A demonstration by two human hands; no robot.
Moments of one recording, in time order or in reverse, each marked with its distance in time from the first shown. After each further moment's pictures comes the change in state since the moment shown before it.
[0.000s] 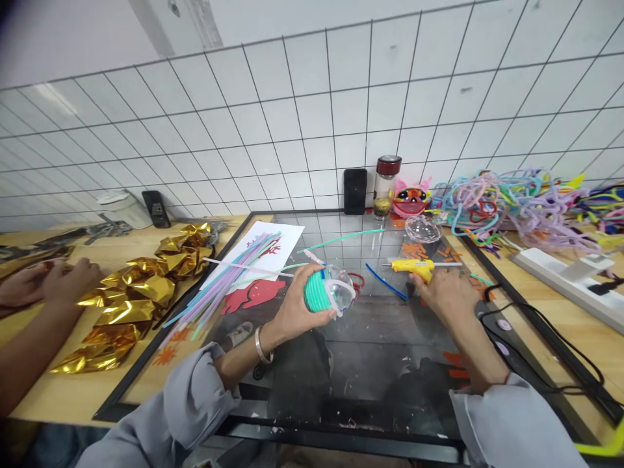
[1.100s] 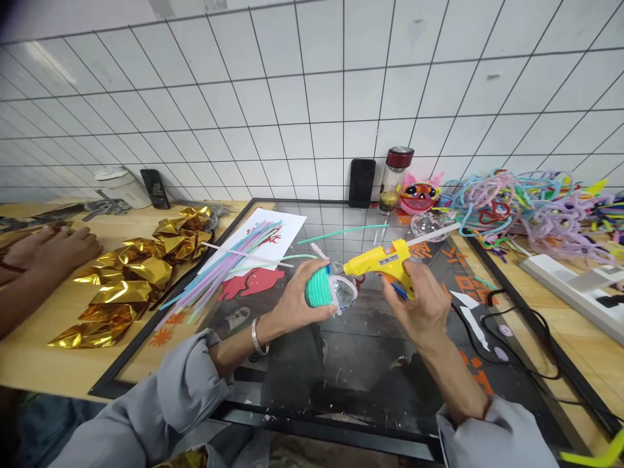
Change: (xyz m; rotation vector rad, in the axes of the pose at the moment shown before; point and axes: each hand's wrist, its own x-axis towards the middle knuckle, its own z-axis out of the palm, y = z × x) left_hand -0.001 0.004 -0.001 0.013 -0.081 -0.047; right_hand -0.044 -0.041 -0.007 0.517 0.905 -0.596
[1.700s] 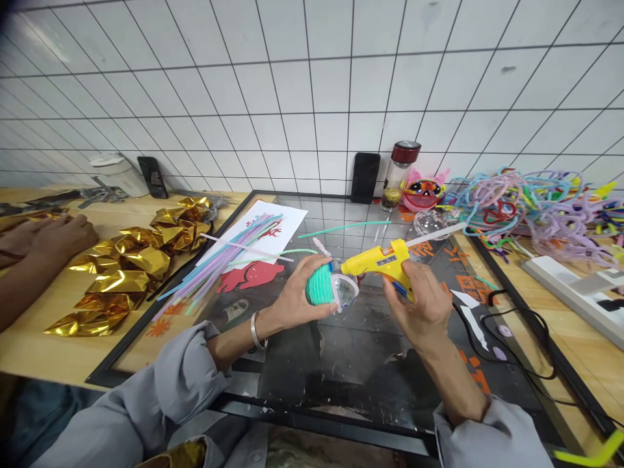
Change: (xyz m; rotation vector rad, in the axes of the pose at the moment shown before) left_hand -0.001 0.000 0.002 -0.024 -0.001 0.004; right_hand 0.002 -0.005 -0.008 0.017 -0.138 0.111
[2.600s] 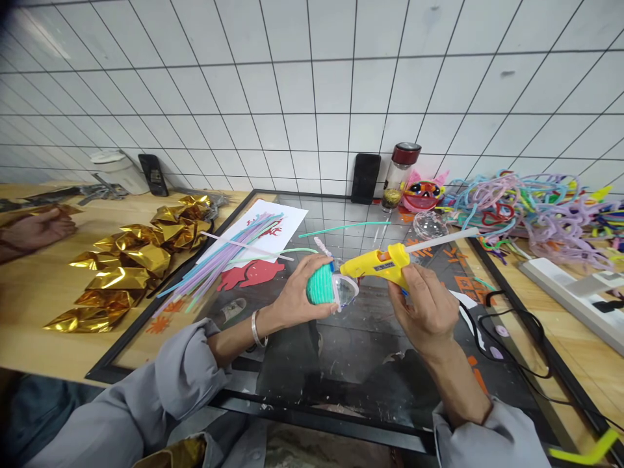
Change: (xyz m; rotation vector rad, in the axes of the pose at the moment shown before) left_hand 0.001 0.003 0.000 0.011 -0.011 0.000; right_hand 0.002 0.002 -0.010 -0.055 -0.001 -0.047
